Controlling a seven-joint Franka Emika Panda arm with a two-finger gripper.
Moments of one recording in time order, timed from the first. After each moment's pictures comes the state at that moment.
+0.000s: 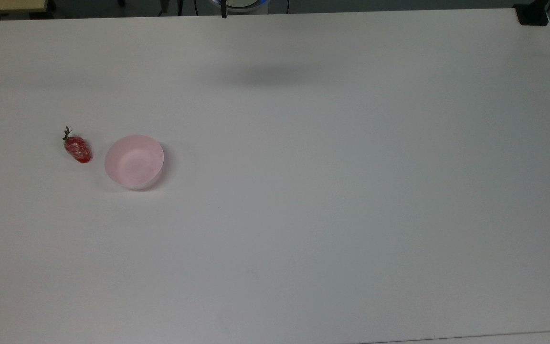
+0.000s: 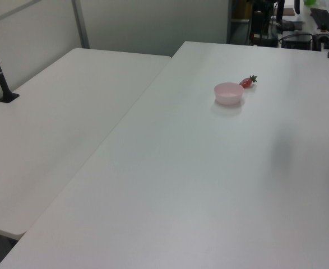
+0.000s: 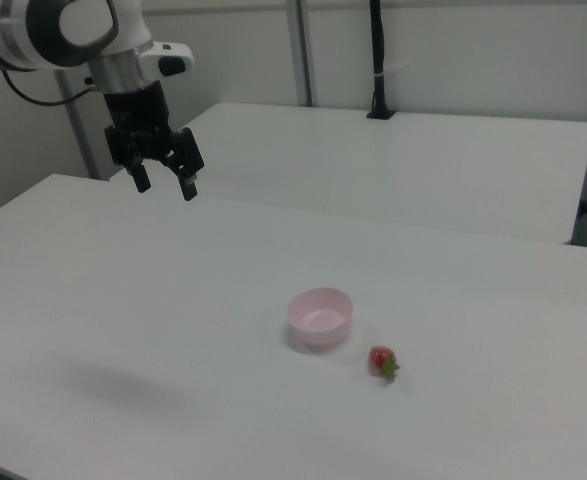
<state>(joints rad) 0.03 -0.08 -0.03 -1.70 -0.06 1.65 0.02</state>
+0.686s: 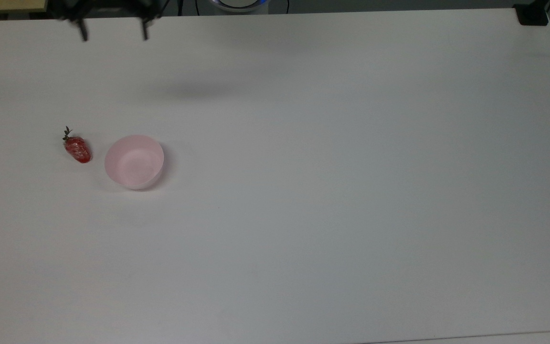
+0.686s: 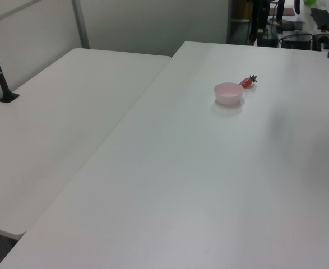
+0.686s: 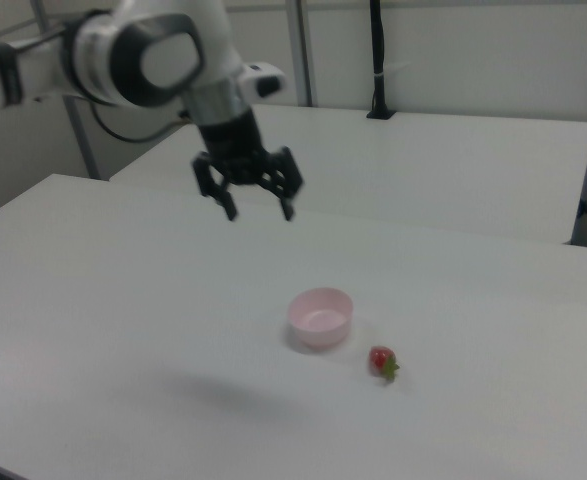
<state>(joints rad) -0.18 0.00 -0.04 -1.72 -0.09 1.85 -0.37</state>
